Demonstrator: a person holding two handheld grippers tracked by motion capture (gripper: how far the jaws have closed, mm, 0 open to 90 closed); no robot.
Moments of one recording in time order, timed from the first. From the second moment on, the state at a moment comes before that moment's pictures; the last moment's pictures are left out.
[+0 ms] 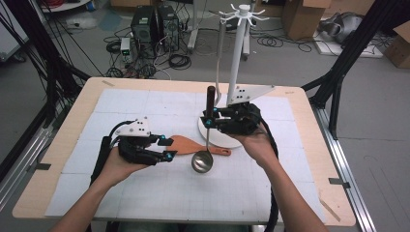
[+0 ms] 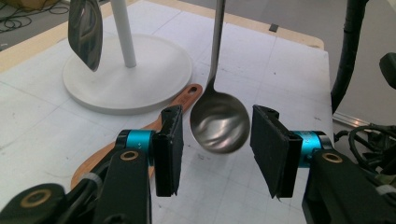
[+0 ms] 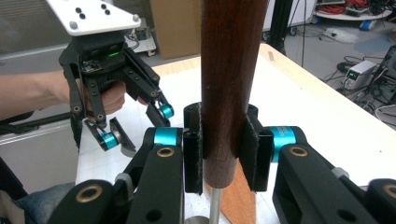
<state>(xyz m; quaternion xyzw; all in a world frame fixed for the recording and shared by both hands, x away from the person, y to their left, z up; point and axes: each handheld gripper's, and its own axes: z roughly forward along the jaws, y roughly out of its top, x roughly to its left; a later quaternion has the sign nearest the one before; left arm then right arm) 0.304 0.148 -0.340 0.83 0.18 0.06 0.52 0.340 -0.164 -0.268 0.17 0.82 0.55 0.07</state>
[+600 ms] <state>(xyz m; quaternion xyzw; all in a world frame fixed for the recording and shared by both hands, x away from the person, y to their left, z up) 0.299 0.171 -0.341 0.83 0.20 0.07 0.52 0.360 -0.179 -0.241 0.16 0.82 0.55 0.07</state>
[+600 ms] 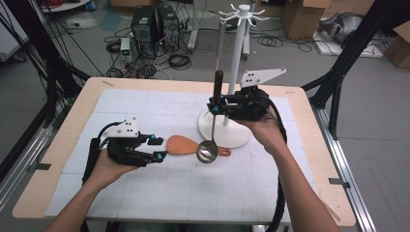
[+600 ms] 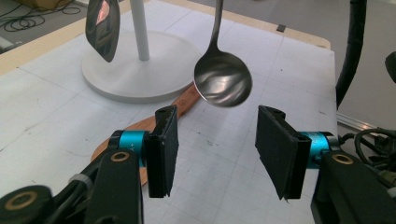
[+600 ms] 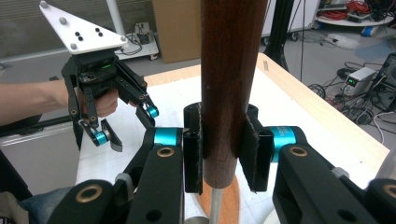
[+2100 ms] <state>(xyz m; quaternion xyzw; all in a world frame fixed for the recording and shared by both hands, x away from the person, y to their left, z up) 0.298 0.200 -0.354 0.82 0.23 0.09 0.51 0.399 -0.195 -0.187 0.16 0.82 0.55 0.08</state>
